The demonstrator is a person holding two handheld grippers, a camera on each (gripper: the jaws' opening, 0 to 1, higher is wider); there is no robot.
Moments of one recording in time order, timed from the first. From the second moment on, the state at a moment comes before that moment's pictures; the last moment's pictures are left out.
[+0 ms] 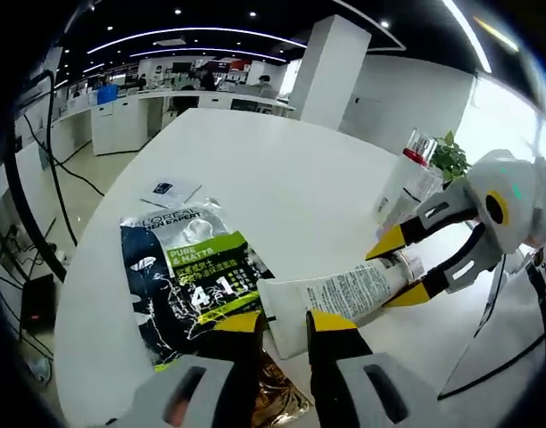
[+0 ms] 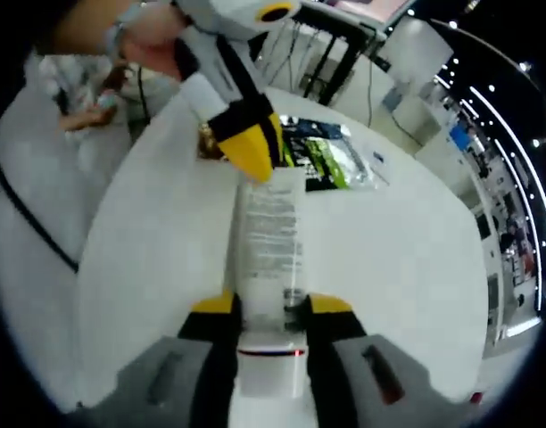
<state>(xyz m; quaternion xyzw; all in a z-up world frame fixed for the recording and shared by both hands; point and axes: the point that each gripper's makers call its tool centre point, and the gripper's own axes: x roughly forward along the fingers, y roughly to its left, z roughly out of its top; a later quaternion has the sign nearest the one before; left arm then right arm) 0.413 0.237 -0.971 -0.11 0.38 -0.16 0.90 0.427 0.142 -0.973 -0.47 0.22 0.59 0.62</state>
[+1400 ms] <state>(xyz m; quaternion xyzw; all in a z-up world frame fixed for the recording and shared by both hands) 0.418 0.229 -0.898 -0.25 0.32 -0.29 0.87 0.430 0.143 -0.950 -0.38 0.15 0.58 0.71</state>
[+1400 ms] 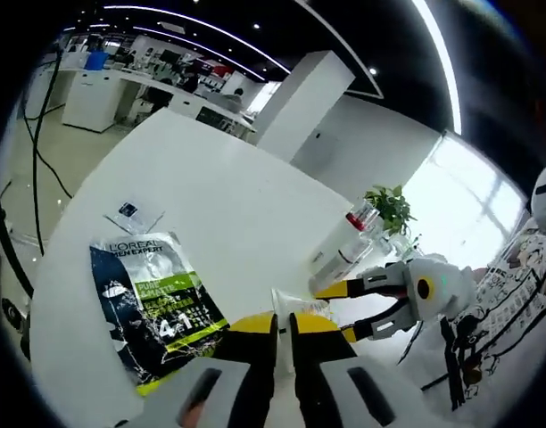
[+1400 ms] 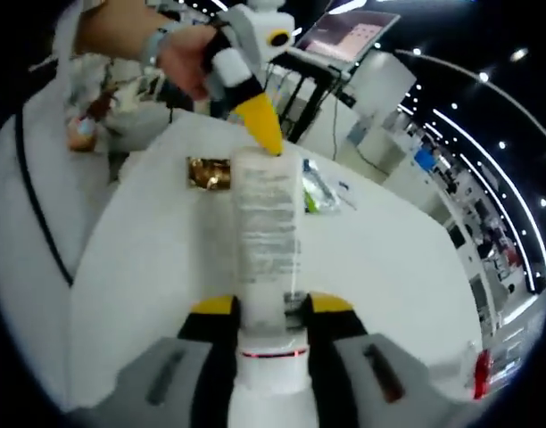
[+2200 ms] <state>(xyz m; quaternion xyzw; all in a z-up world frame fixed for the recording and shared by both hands) 0.433 0.187 -0.832 -0.13 0.26 -0.35 0.89 0.432 0.139 -0.927 -0.25 0.16 0.55 0.78</state>
